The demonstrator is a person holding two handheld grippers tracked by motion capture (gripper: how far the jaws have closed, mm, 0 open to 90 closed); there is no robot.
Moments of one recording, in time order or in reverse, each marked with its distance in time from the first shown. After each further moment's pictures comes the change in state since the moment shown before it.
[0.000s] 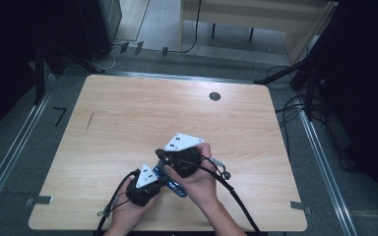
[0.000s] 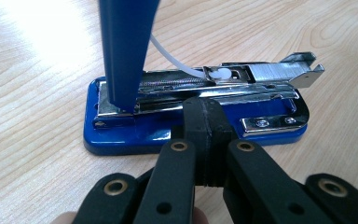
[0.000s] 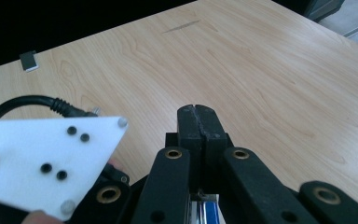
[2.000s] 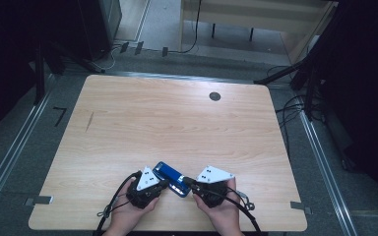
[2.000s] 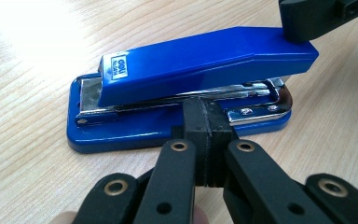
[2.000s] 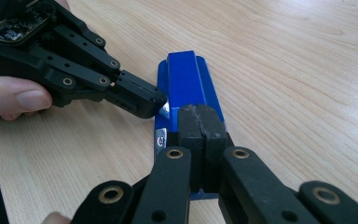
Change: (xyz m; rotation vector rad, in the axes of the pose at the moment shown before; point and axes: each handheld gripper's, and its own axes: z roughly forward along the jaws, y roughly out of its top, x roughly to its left) left arm -0.003 -0.002 -0.002 0.022 -0.036 0.044; right arm -0.004 -0.113 -0.029 0.025 -0.026 0.128
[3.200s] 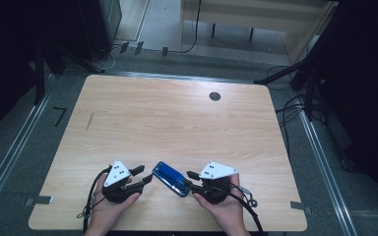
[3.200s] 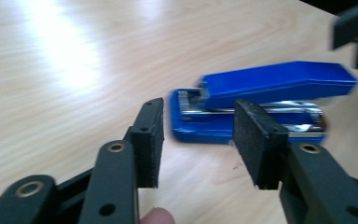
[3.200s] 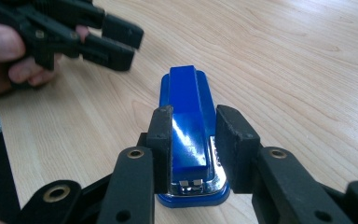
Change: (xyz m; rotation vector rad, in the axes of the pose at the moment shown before) left arm 0.046 -0.014 -0.046 -0.168 0.085 -0.109; right arm -0.006 0.012 -0.009 -0.013 0.028 -0.012
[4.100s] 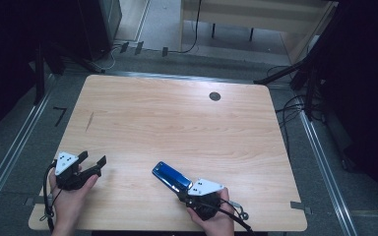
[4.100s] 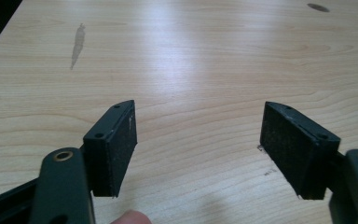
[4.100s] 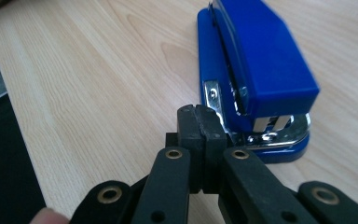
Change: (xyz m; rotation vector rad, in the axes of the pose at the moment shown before) left arm 0.096 -0.022 -0.052 -0.078 0.397 -0.212; right arm 0.029 -0.037 0.024 0.099 0.019 0.021
